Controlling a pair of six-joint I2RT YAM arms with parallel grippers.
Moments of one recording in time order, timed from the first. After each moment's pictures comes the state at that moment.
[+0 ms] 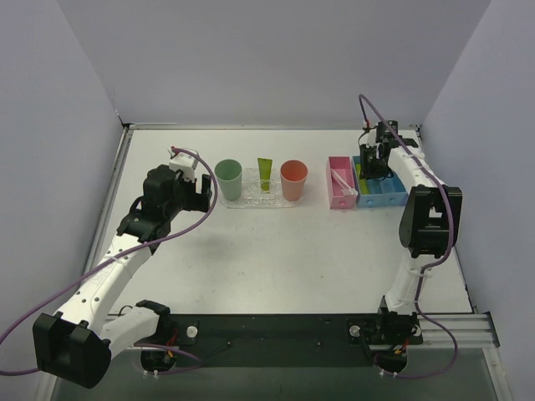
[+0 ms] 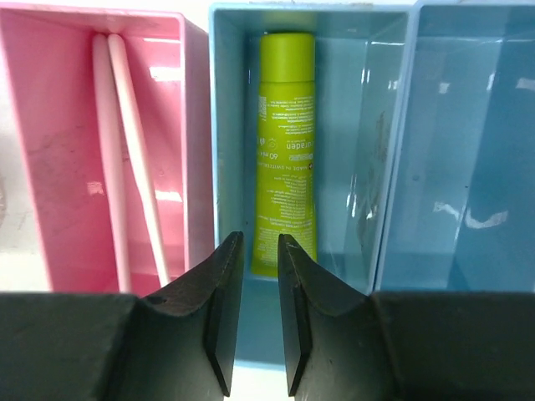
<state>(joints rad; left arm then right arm) -0.32 1.05 0.87 -0.26 -0.05 -0.04 -0.01 1.94 1.55 -0.62 -0.06 -0.06</state>
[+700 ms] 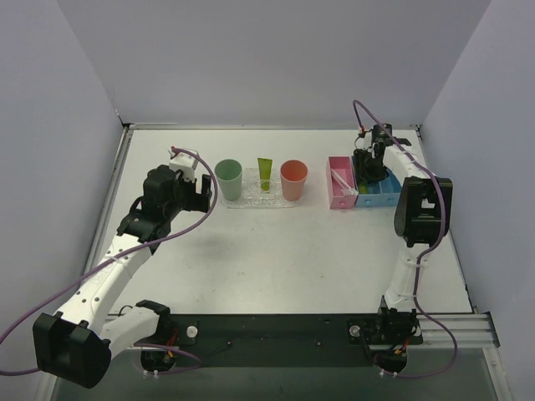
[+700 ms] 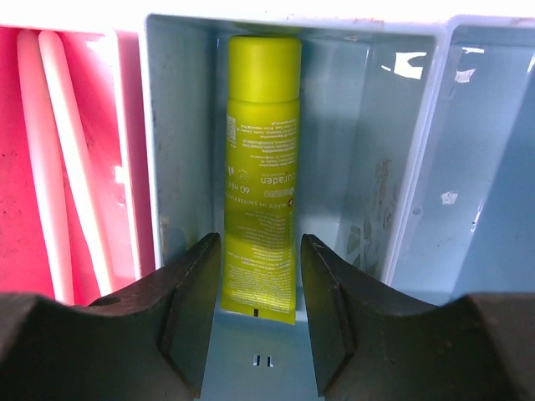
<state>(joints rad) -0.32 1.05 0.87 -0.26 -0.05 -0.04 -0.02 2.10 1.62 -0.65 -0.05 -0.09</state>
